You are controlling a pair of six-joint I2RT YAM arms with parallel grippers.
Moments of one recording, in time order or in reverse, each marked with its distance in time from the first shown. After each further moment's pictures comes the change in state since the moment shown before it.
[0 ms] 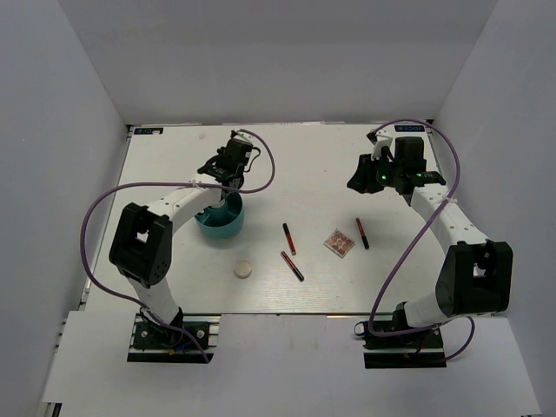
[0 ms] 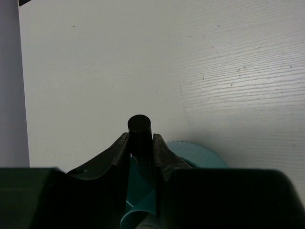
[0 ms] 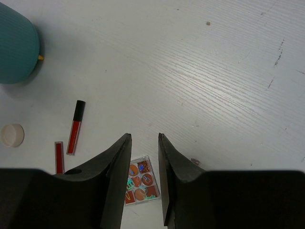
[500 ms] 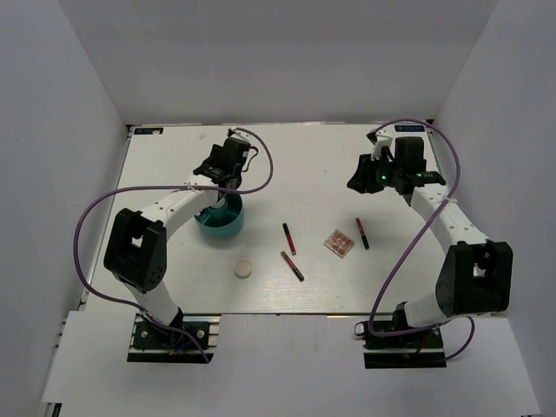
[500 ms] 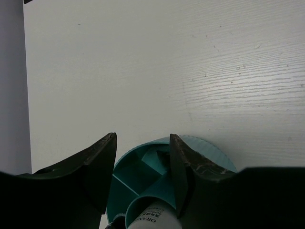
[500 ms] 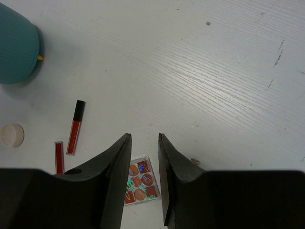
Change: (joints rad) left arm 0.000 -0.056 -0.015 -0.027 0.002 -0.018; right arm 0.000 0.000 0.000 0.000 0.000 0.000
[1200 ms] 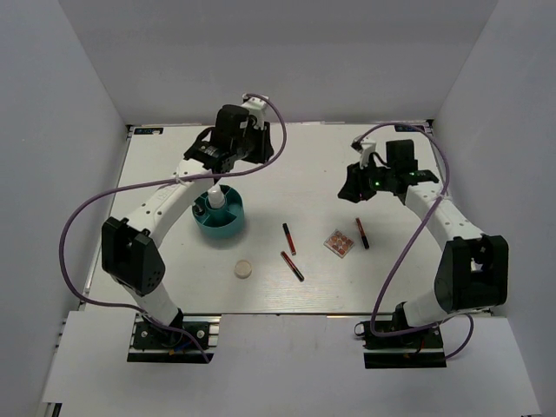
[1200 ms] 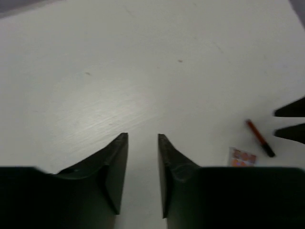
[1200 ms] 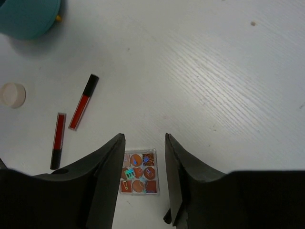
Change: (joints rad) left arm -0.016 -0.028 0.298 -0.059 0.617 -0.202; right arm 0.029 0.021 0.010 -0.063 -0.111 -0.174
